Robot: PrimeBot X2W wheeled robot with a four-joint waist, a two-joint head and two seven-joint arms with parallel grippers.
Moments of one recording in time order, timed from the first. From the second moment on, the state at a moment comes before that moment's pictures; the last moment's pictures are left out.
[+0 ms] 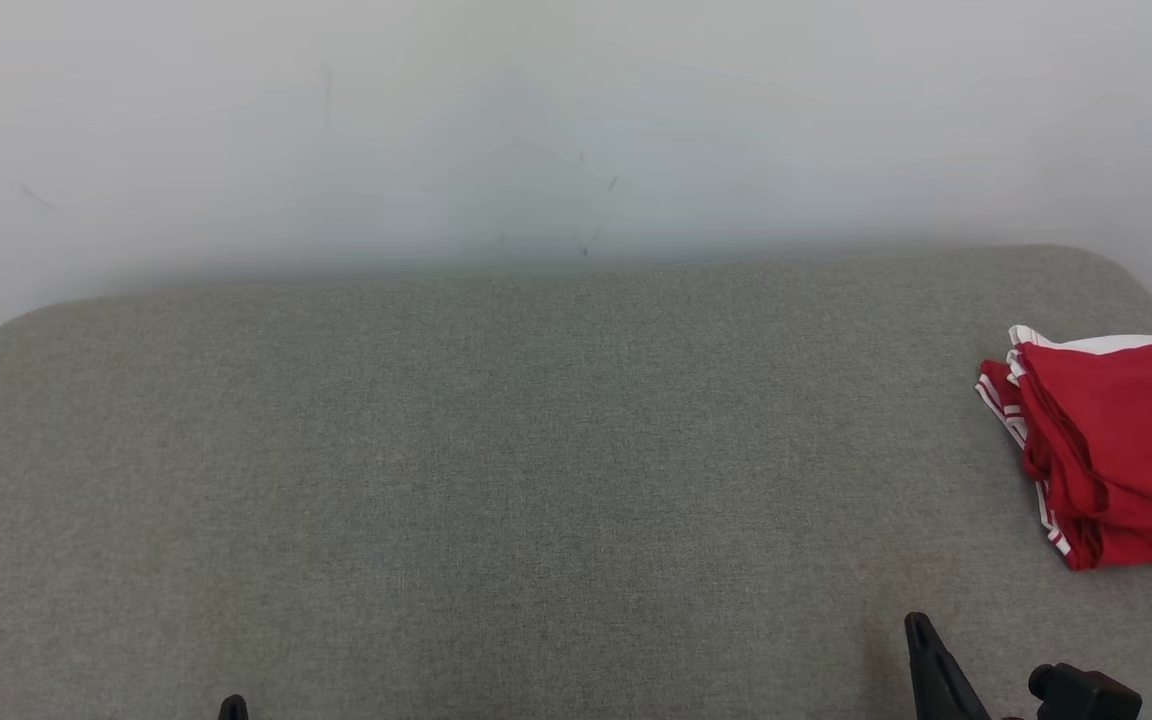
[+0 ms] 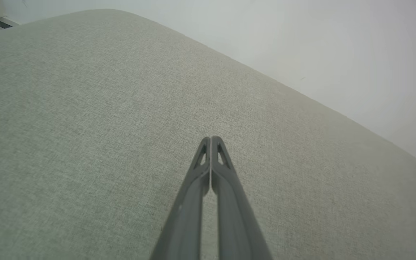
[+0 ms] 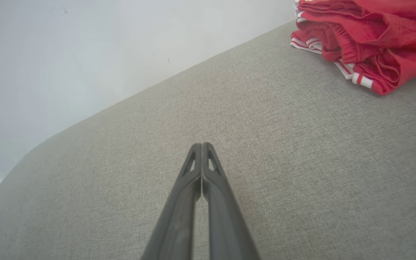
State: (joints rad) left arm 0.14 0.05 0.03 0.22 -0.50 -0.05 -0.19; right arm 0.10 -0.05 -0.08 0.22 0.40 0.13 -0.08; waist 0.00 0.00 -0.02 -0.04
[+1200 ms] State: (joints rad) left arm 0.03 0.05 0.07 0.23 -0.99 -0.08 -0.05; right arm 0.01 -0.05 -0.09 0.23 0.93 0.13 0.00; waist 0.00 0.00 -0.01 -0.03
